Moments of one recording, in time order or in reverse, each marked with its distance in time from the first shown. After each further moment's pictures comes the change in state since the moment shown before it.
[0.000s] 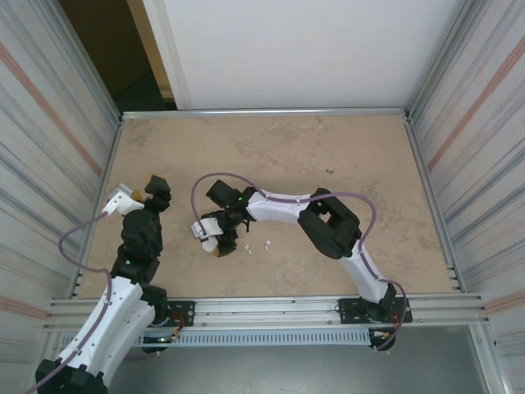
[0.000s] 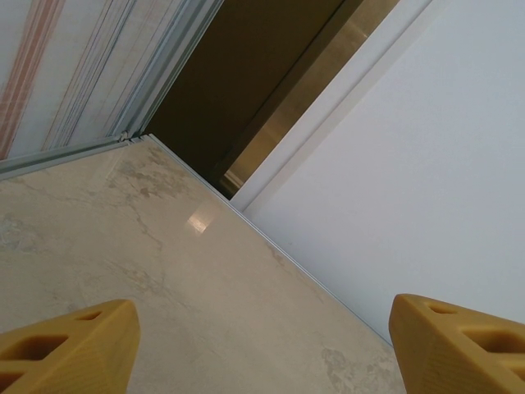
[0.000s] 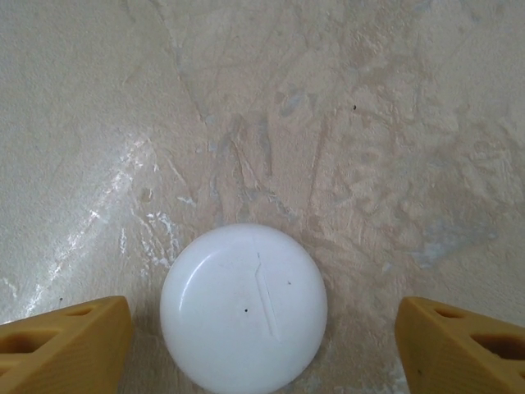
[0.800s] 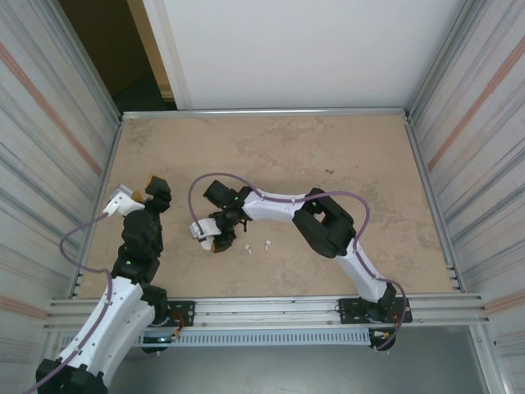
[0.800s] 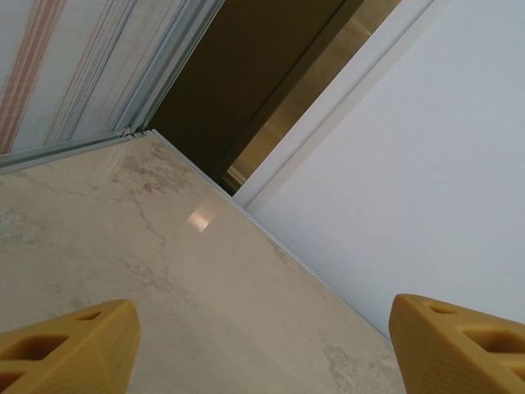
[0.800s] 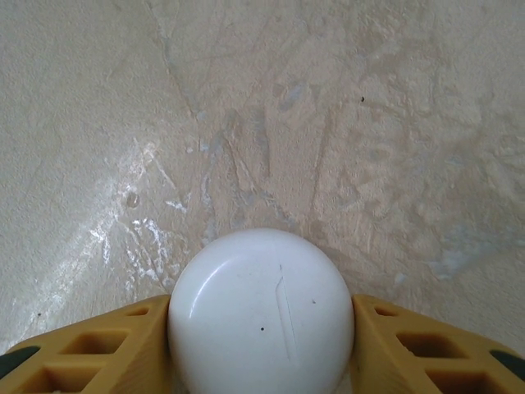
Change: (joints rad) left arm 0.000 0.000 -0.008 -0.003 0.000 -0.011; right arm 0.001 0.042 0.039 -0.020 -0.006 0.014
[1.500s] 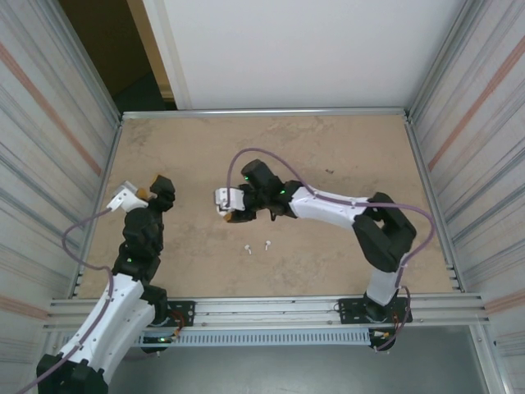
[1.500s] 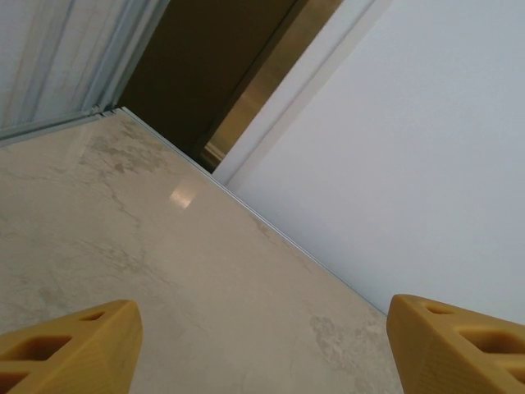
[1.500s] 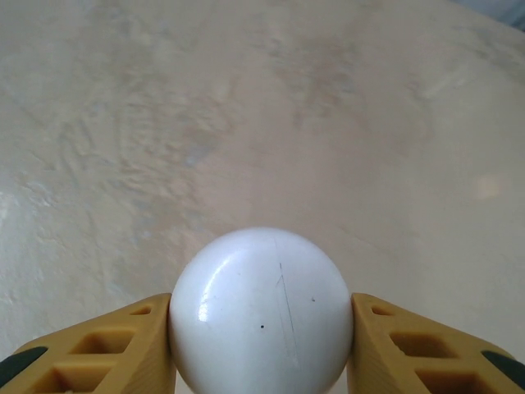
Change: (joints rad) left arm 0.006 0.062 0.013 0.029 0.114 0.027; right arm -0.150 -0.531 -0.474 0.393 0.182 0.244
